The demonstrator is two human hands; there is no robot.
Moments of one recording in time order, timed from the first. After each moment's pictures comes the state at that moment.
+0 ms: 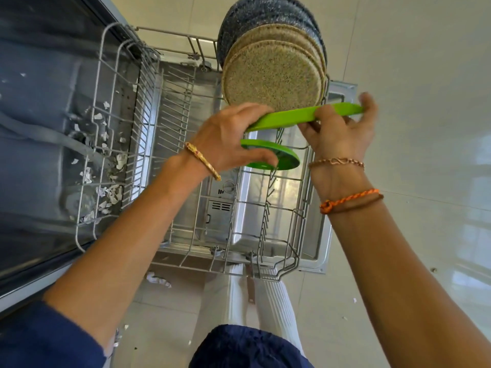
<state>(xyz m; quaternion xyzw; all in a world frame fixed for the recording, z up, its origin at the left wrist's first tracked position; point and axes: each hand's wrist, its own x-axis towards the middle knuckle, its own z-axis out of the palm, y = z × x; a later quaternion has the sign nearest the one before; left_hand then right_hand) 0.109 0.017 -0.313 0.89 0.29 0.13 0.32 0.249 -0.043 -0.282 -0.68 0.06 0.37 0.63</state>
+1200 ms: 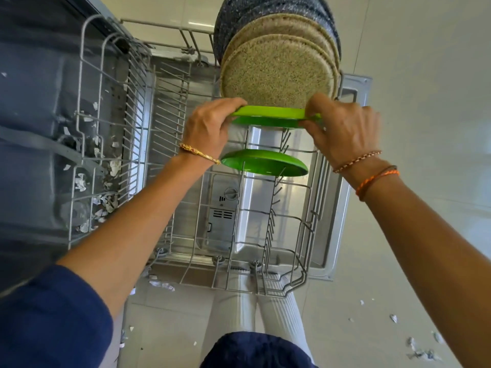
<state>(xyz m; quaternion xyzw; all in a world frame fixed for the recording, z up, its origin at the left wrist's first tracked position) 0.106 0.057 -0.384 0.85 0.43 0.14 0.26 0.301 -0.020 -0.339 -0.75 -0.64 0.14 0.03</state>
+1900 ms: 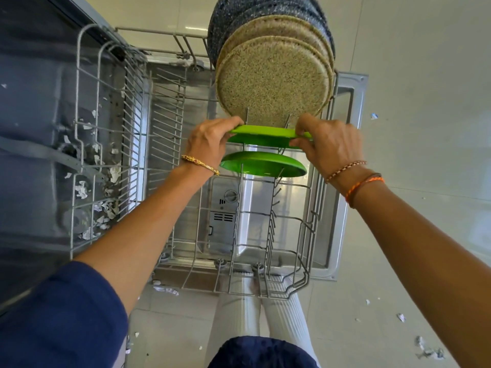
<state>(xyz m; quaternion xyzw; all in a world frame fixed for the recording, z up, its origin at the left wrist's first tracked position) 0.102 0.048 -0.397 0.85 0.43 0.08 0.28 0.300 -0.030 -0.359 -0.76 -0.62 0.20 0.02</state>
